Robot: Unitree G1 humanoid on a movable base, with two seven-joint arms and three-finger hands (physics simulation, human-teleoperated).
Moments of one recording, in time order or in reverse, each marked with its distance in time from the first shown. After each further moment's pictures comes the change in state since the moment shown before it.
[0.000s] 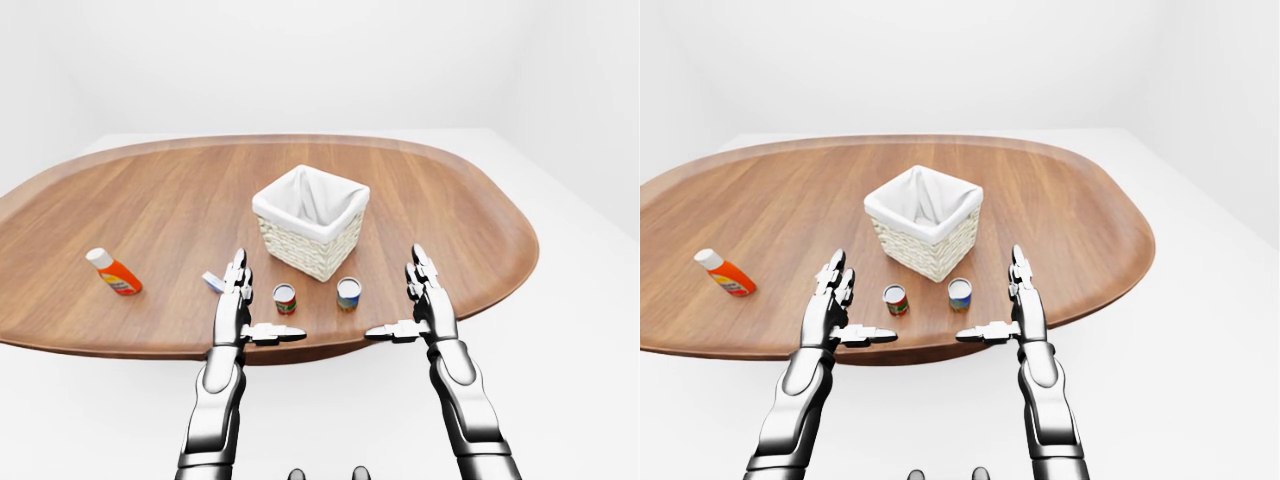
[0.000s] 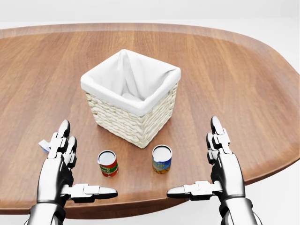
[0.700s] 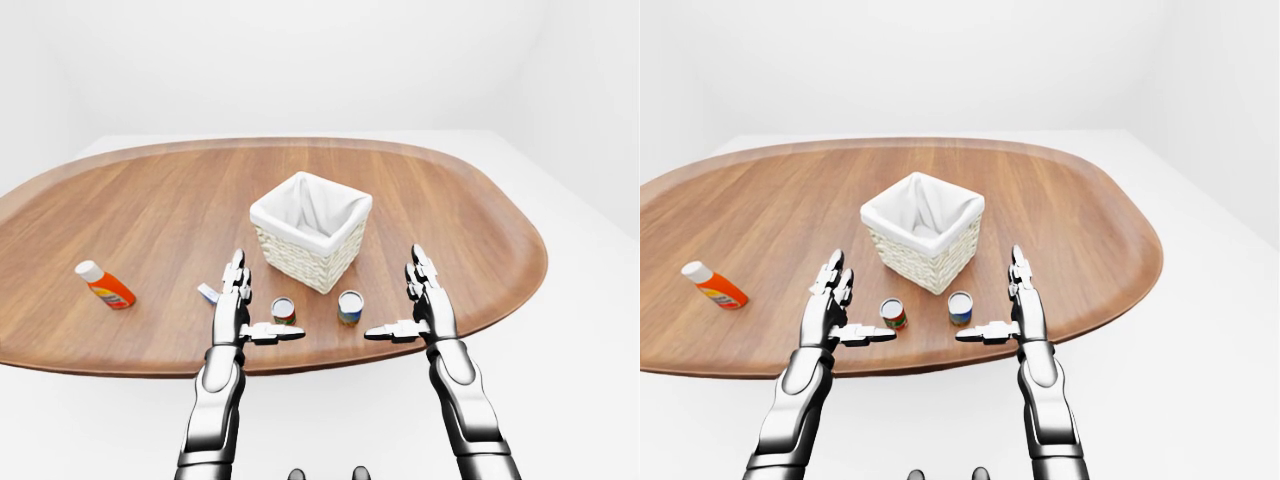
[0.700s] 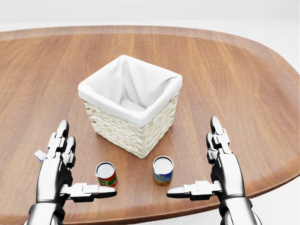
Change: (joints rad) left arm -0.006 0.002 0.006 0.012 -0.007 -0.002 0.006; right arm -0.002 0.000 0.001 0.003 -0.002 0.002 -0.003
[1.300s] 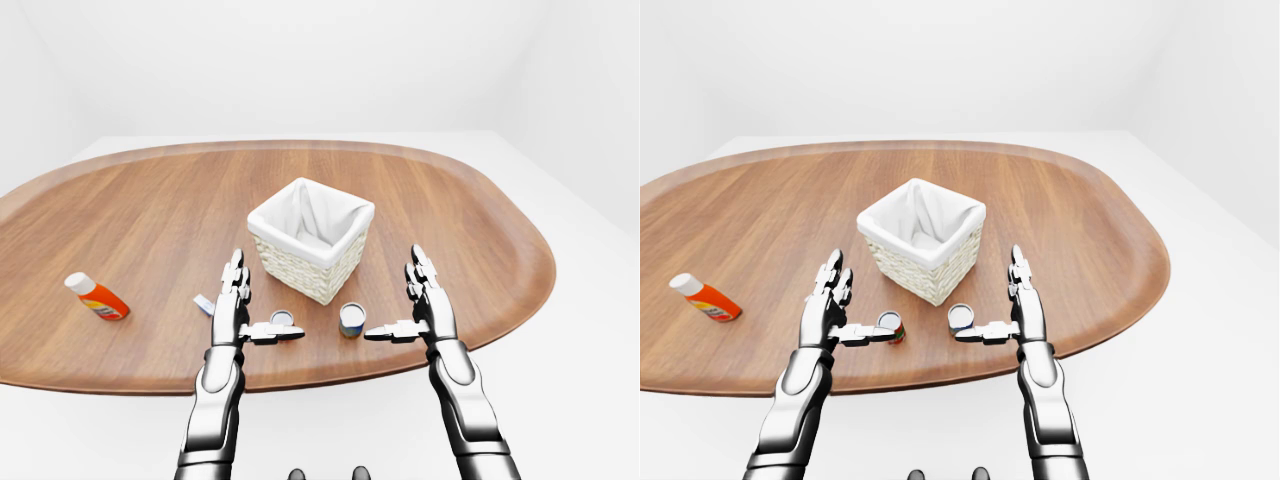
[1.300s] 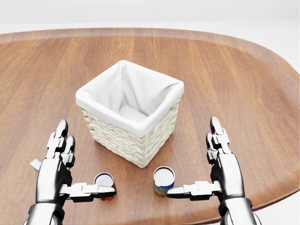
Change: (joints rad) left arm -0.001 0.001 0.003 0.012 -0.004 -0.021 0.001; right arm -0.001 0.000 0.001 0.008 -0.002 -0.012 0.002
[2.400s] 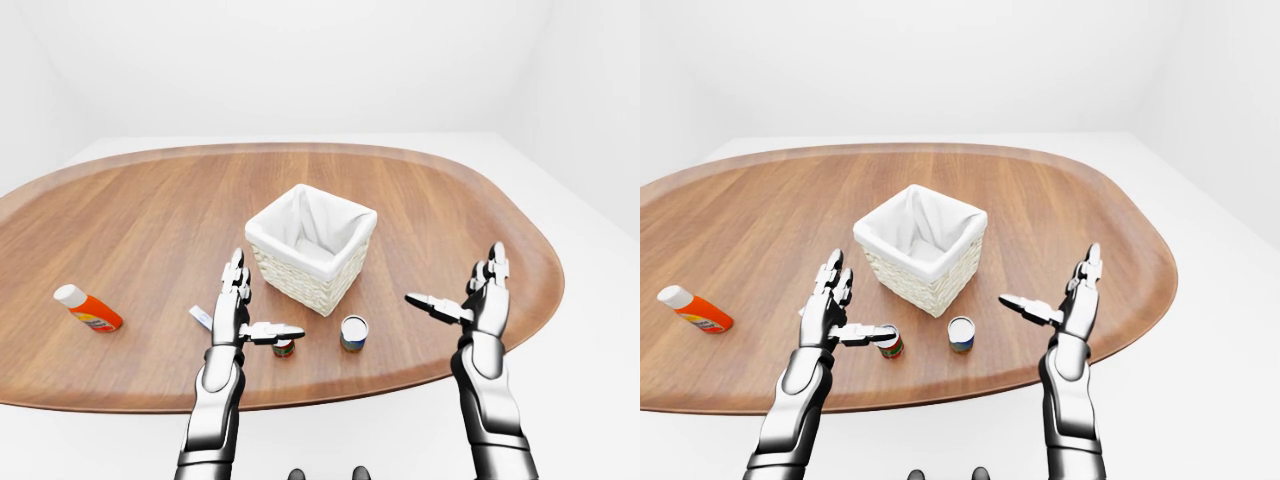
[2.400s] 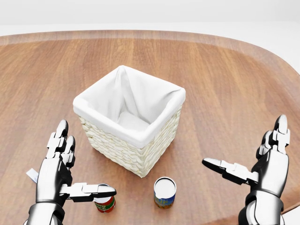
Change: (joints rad) left arm -0.001 0.000 -0.001 -0.001 0.000 0.003 0.000; right arm -0.035 -0.016 -0.139 -0.022 0.080 -0.014 -0.338
